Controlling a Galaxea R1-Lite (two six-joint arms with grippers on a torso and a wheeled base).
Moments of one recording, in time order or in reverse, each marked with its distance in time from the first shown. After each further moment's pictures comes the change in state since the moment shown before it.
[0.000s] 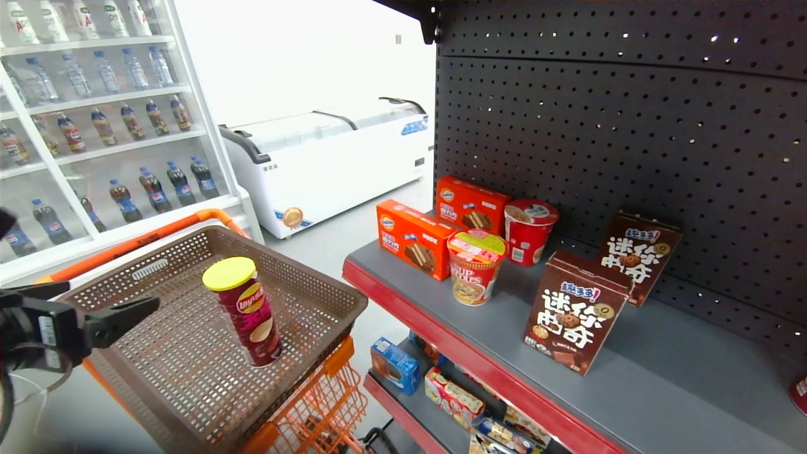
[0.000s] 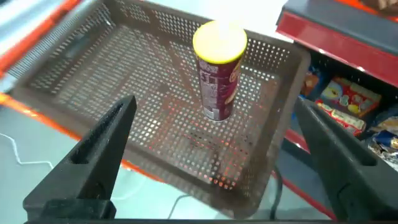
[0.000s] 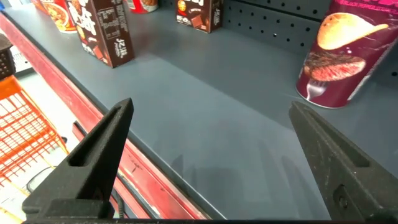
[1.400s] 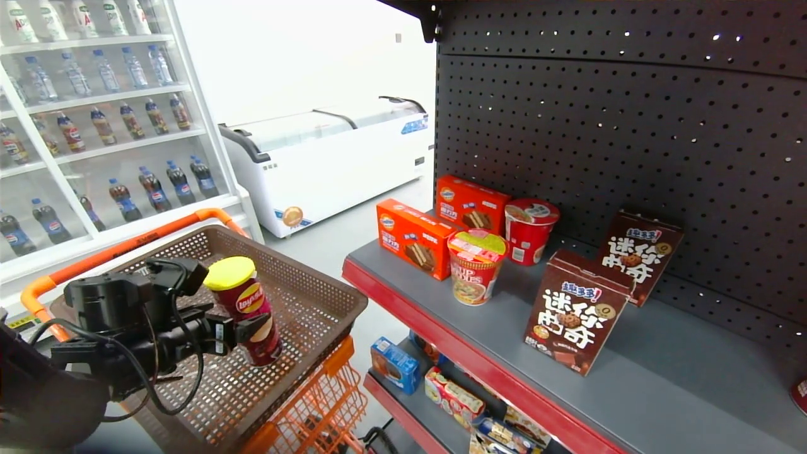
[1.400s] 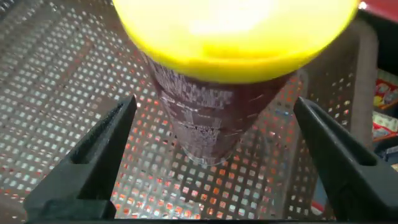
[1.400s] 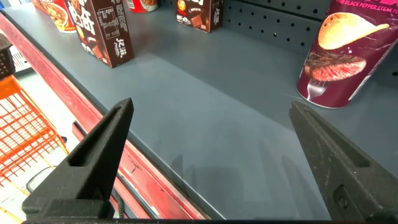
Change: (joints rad) left arm -0.019 0.800 0.184 -0.923 -0.098 0.008; right arm 0.000 0.000 0.000 0.000 0.000 0.000
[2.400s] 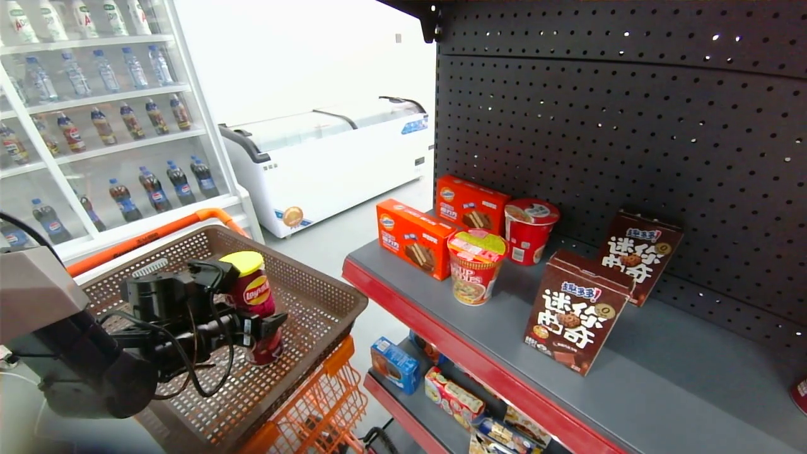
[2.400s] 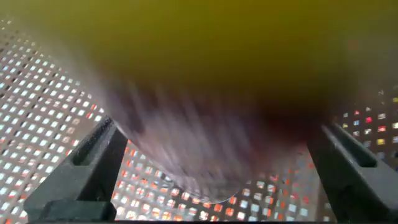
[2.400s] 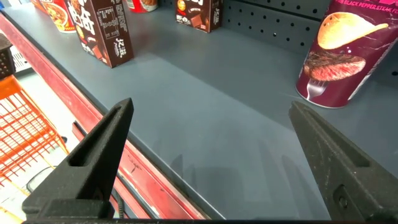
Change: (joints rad) left arm -0.026 0.199 -0.139 -0.029 0.003 0.017; right arm 0.000 0.000 0.000 0.000 0.000 0.000
